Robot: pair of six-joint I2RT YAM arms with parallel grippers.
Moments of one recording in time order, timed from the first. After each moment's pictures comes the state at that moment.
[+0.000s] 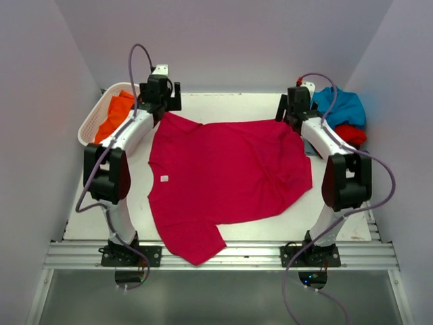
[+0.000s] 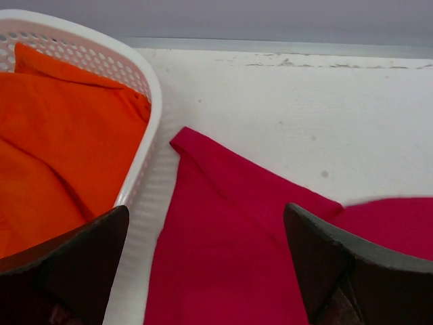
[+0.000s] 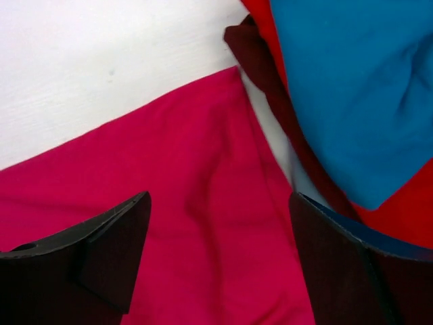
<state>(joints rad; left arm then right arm) -0.21 1.98 1.65 -0.25 -0.29 -0.12 0.15 1.86 1.46 -0.32 0.42 0.30</state>
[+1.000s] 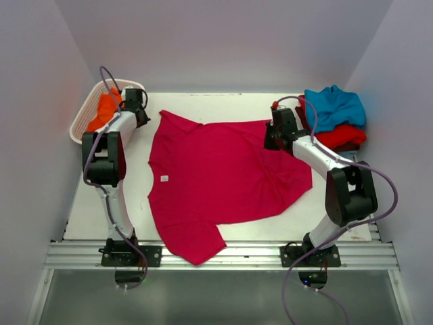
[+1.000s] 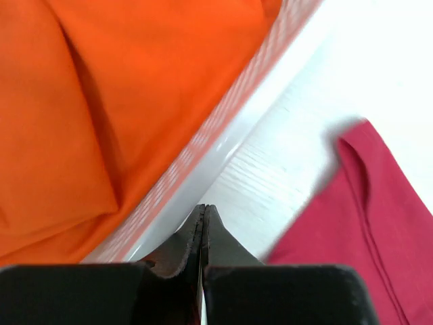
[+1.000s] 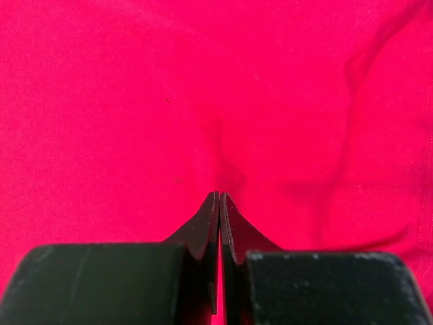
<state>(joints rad) -0.01 2.10 1.56 -0.26 -0.29 -0.41 0.30 1.66 1.14 -0.32 0.06 0.35</state>
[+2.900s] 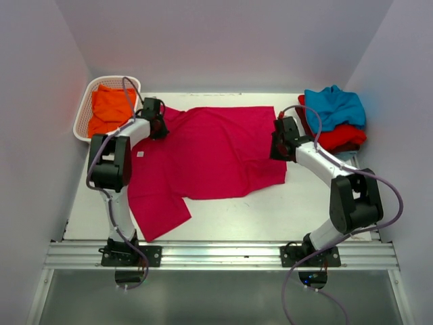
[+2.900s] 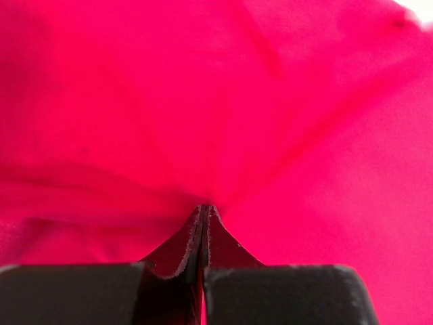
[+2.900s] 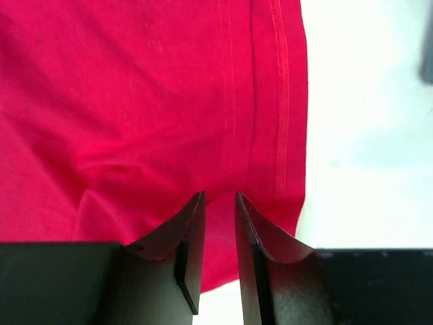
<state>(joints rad) -0.10 2.09 1.47 -0.31 -0.09 -0.45 0.30 1.59 1.06 -0.44 0.19 0.39</state>
